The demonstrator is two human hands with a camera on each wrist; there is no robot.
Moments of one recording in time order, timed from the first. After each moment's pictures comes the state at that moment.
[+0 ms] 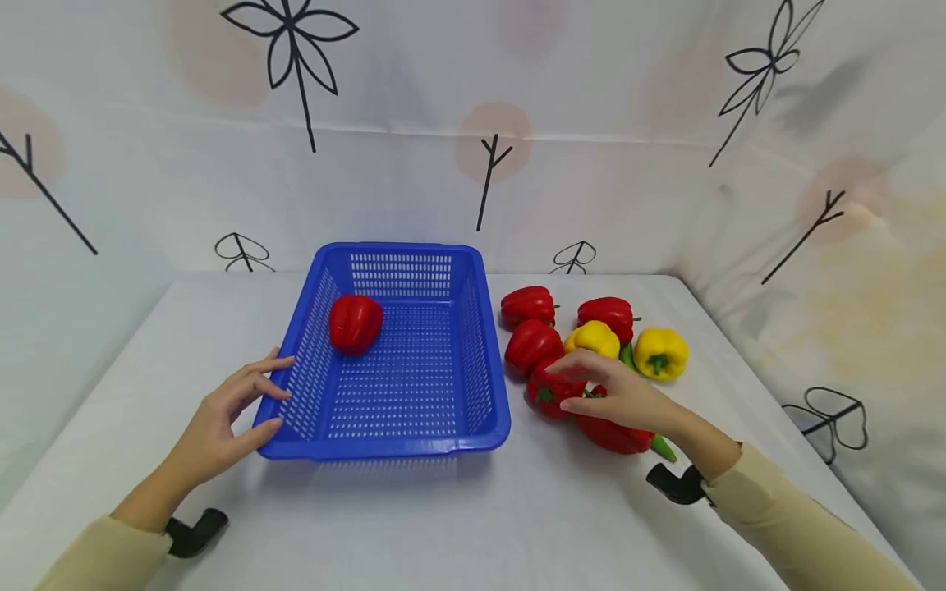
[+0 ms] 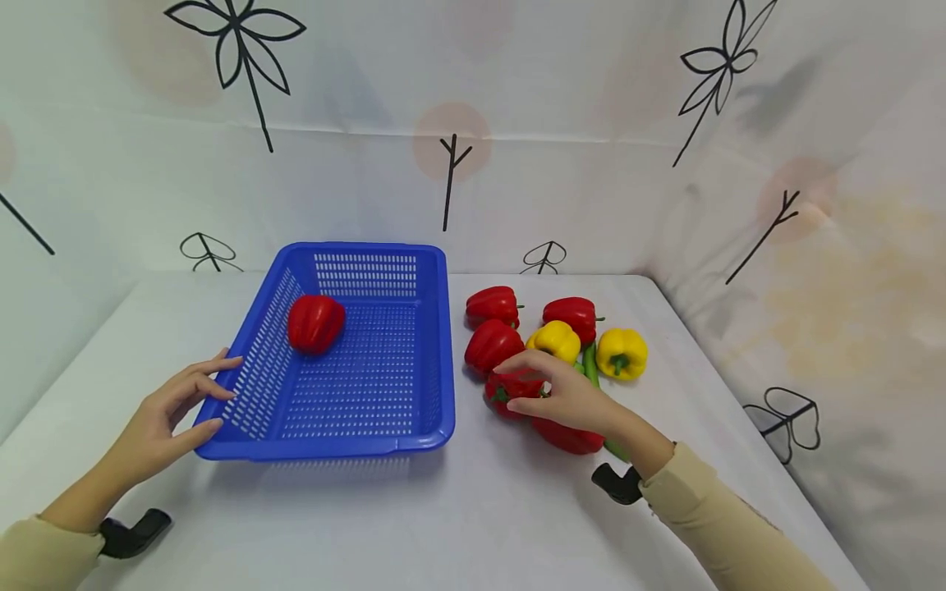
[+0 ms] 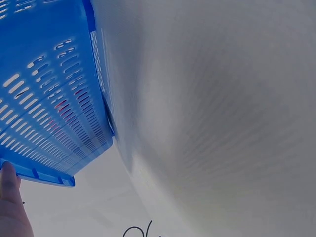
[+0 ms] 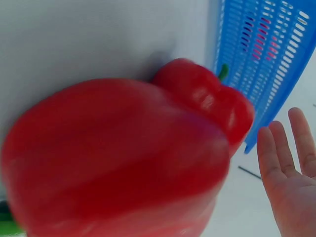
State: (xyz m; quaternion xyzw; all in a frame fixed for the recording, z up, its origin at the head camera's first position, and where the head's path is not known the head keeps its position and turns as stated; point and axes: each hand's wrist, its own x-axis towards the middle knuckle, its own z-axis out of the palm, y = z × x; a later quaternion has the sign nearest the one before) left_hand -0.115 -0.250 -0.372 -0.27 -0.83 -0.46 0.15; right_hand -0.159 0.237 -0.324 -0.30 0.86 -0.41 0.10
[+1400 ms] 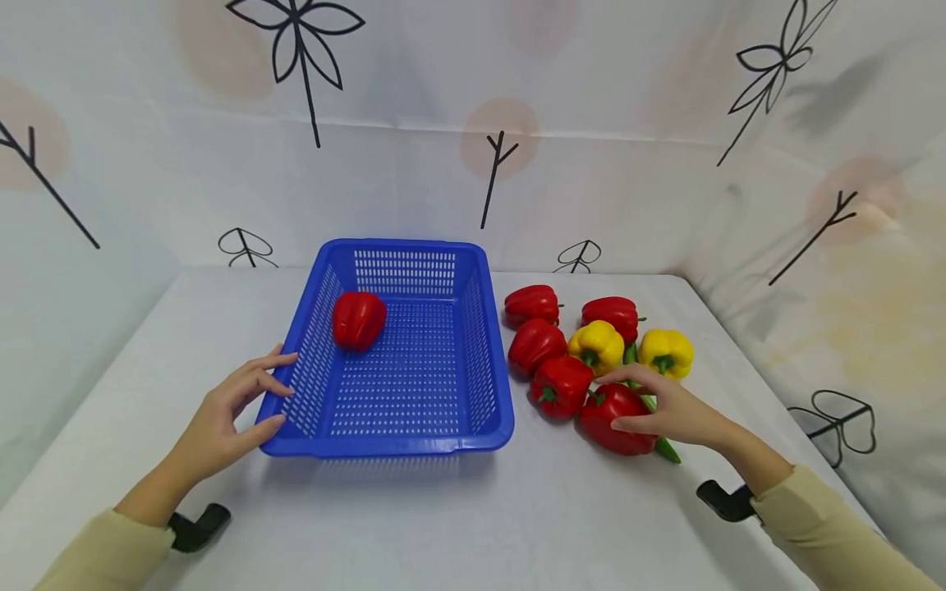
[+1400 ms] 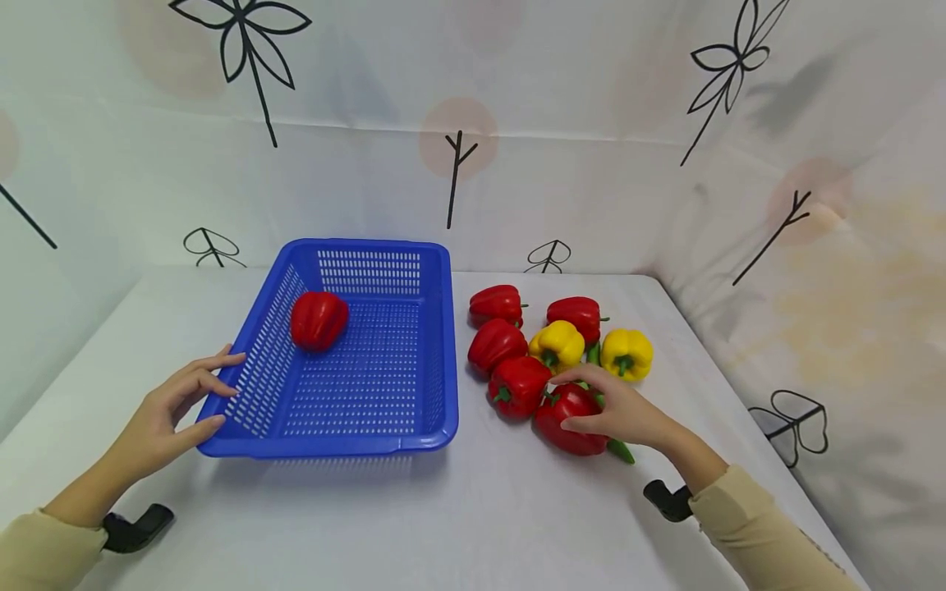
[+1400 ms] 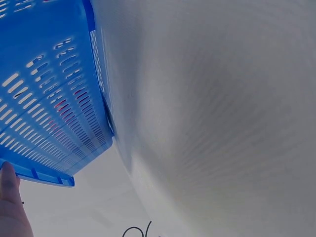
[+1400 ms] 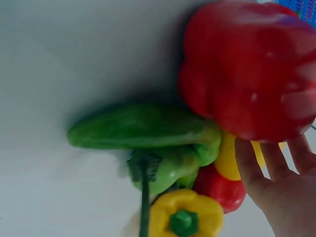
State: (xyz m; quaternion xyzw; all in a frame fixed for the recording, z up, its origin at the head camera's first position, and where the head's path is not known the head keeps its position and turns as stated) left_hand -0.116 -0.251 -0.373 -0.27 -0.83 -0.46 0.14; right_hand -0.159 0.300 -0.352 -0.24 0.90 -0.36 0.10
